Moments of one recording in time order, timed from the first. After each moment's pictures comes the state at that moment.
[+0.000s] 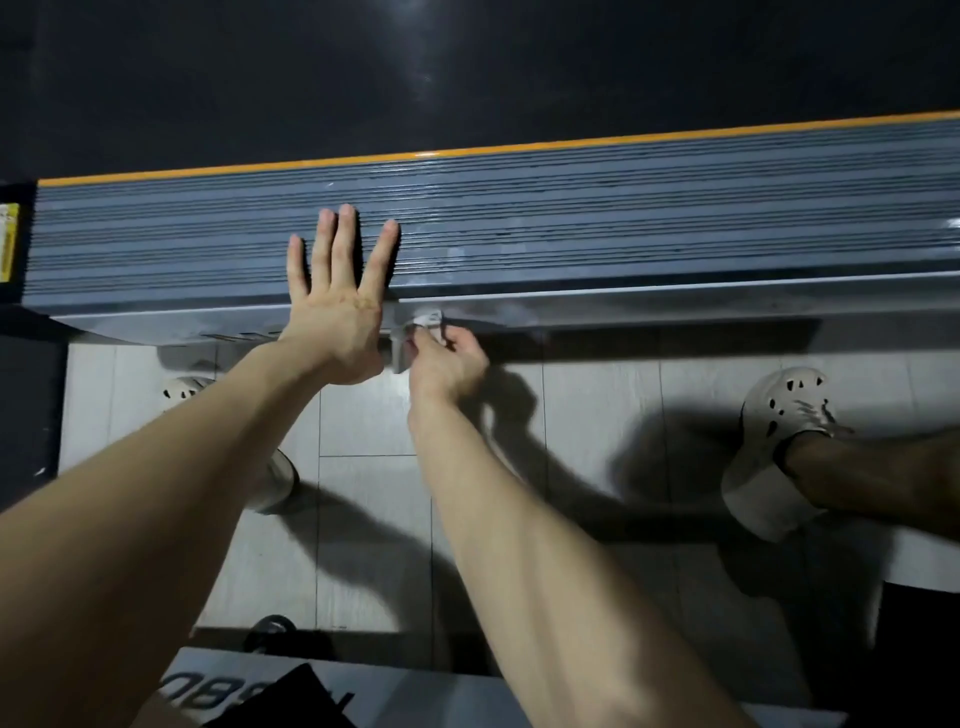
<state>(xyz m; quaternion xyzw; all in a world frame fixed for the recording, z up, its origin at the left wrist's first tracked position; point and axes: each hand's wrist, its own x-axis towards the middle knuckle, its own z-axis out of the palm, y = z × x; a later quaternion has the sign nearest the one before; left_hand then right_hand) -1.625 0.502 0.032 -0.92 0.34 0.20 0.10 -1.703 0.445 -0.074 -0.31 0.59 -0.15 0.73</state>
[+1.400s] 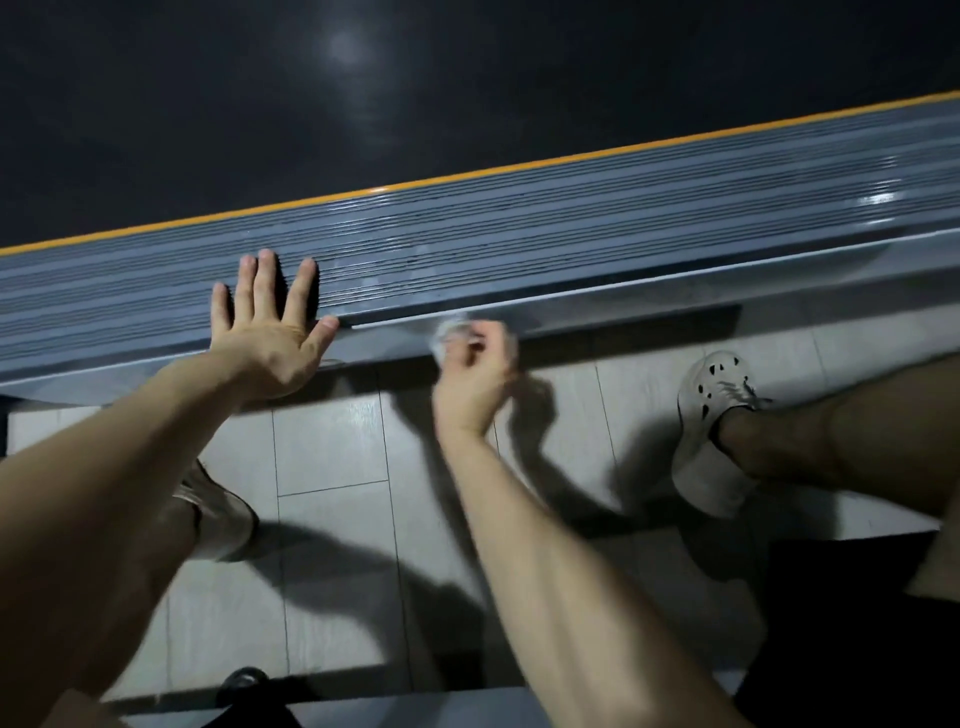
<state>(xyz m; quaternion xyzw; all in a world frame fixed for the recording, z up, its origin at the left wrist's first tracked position) -1.605 0.501 0.029 -0.92 0.29 0.26 0.09 -1.777 0.361 -0.039 -0.61 0.53 -0.33 0.48</state>
